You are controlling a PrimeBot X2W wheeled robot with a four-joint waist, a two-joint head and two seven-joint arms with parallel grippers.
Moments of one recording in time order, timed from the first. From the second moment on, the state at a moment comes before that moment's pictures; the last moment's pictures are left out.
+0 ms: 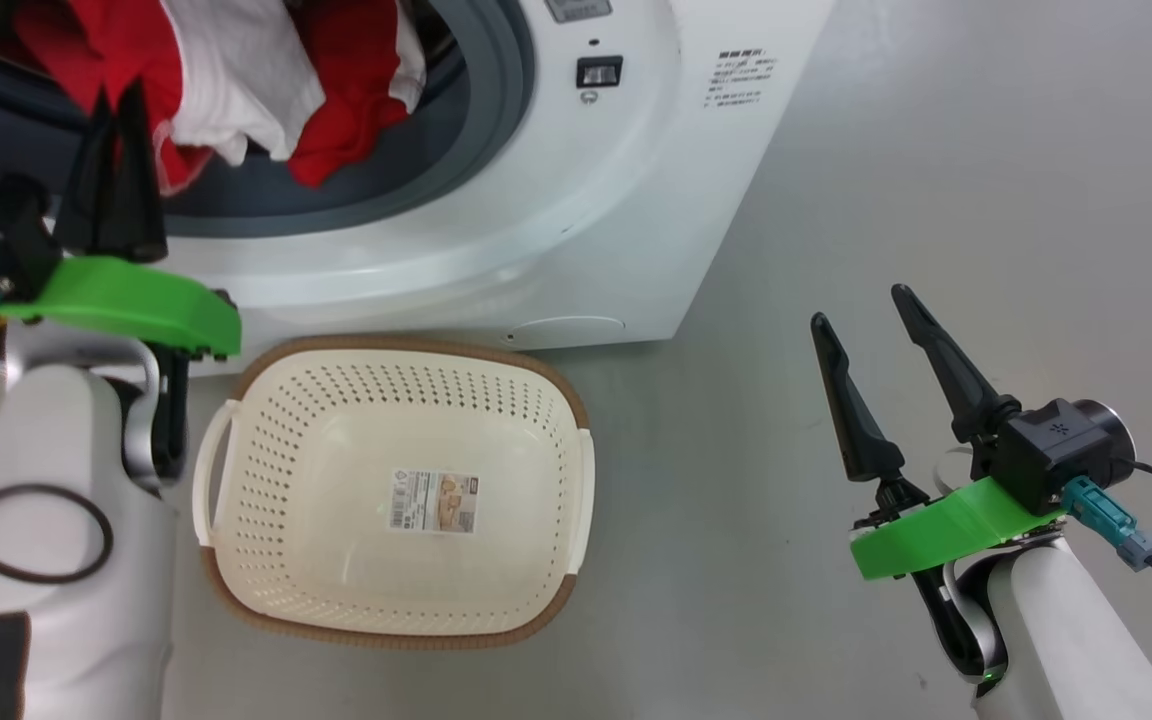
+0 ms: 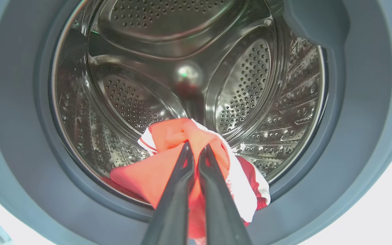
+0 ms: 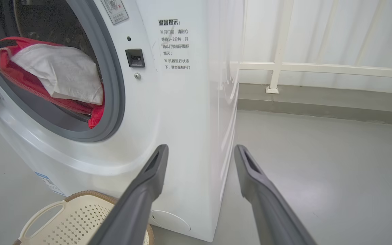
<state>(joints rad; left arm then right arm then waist) -0.81 0.11 0.03 0.59 -0.19 -0.07 -0.25 -0.29 -0.05 0.11 0.20 0.21 0.13 -0.26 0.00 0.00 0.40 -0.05</state>
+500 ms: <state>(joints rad) -0.59 0.09 0.01 0.33 -0.19 -0.07 -0.25 -0.25 -0.05 0.10 0.21 0.19 0.13 -0.26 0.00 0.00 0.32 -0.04</state>
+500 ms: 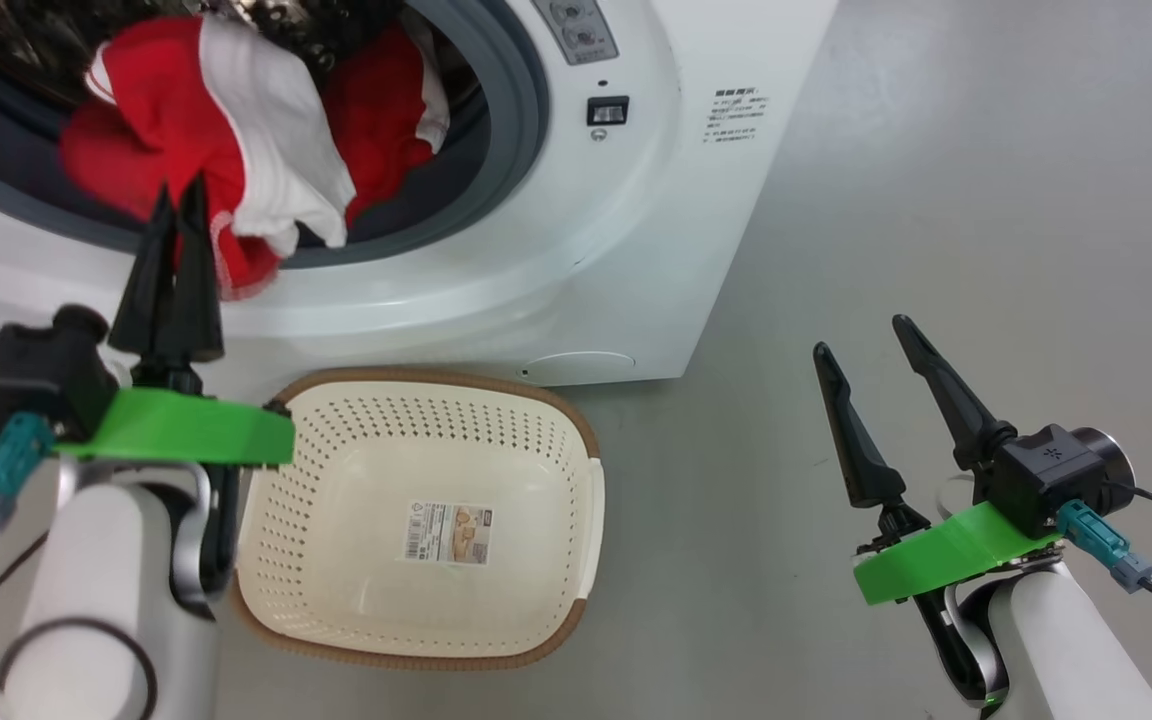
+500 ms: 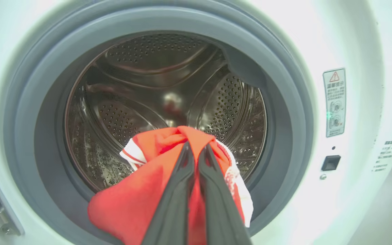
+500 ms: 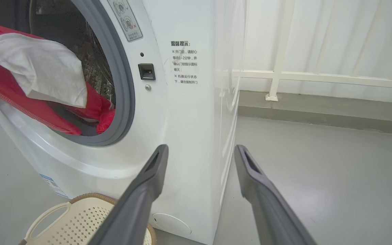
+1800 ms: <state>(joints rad) -0.43 0.04 -0.16 0.55 -0.44 -0.07 -0.10 -0.27 -0.05 0.11 0.19 0.19 0.13 -0.26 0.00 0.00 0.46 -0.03</state>
